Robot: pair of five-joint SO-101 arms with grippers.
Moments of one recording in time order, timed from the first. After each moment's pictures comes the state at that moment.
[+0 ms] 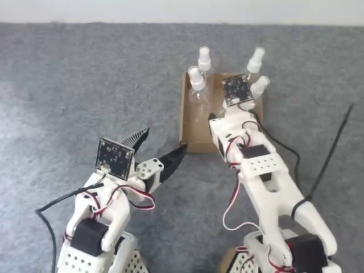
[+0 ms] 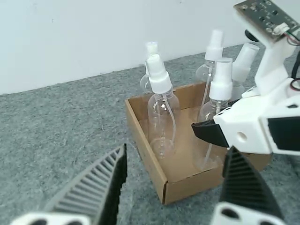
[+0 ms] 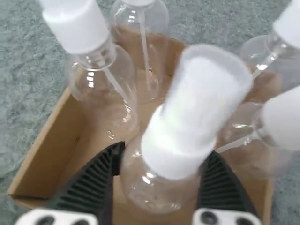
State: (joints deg) left arm 14.9 -95.0 77.7 51.2 3.6; right arm -17.8 -20.0 54.6 13.2 2.6
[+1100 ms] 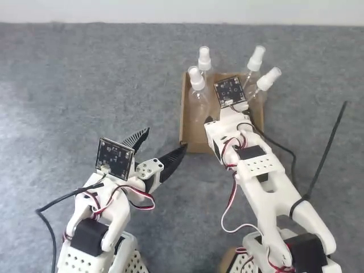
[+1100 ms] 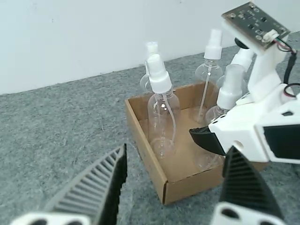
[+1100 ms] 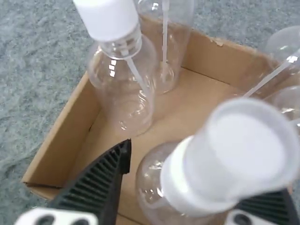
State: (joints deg) left arm 14.9 -95.0 77.7 51.2 3.6; right arm -19.3 -20.0 54.6 14.5 2.4
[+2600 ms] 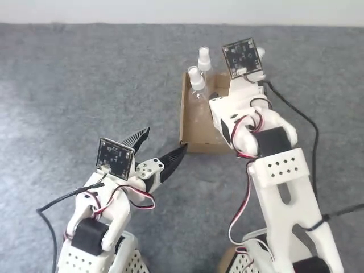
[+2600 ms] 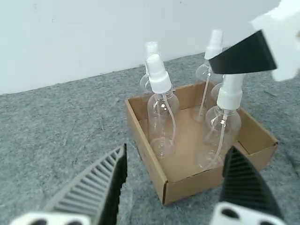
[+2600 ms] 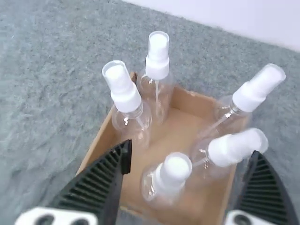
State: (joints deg) left arm 14.9 -95.0 77.7 51.2 3.6; right arm -19.3 -32.1 24.4 55.2 2.4
